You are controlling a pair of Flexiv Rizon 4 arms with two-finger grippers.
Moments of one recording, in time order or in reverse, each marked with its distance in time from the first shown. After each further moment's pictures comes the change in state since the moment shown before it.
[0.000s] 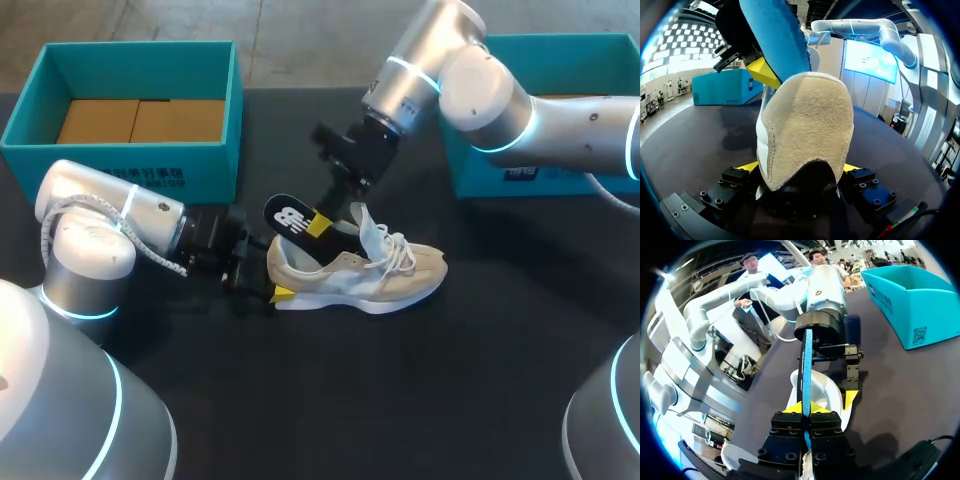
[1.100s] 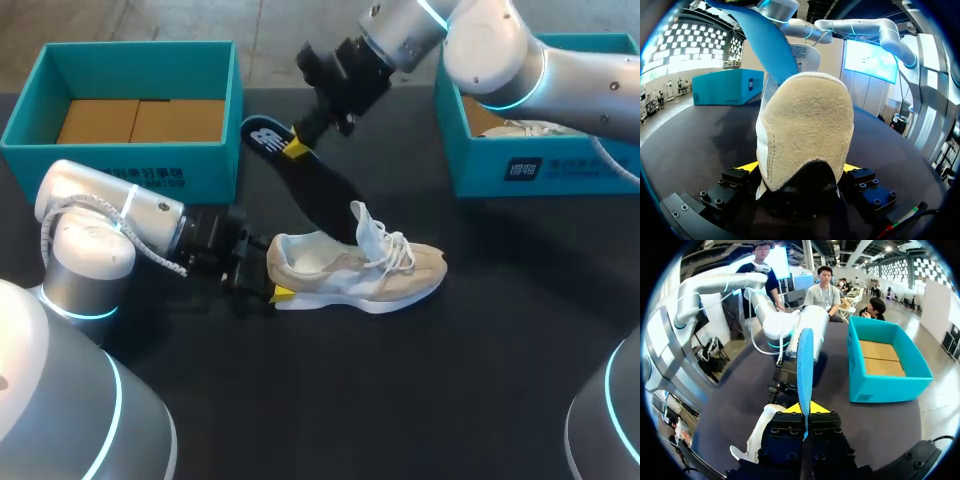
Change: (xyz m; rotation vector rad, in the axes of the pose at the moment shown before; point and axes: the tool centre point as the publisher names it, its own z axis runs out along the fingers) left arm 0.000 0.000 0.000 0.000 0.000 0.000; right arm -0.015 0.100 -0.082 -0.018 -0.371 -0.313
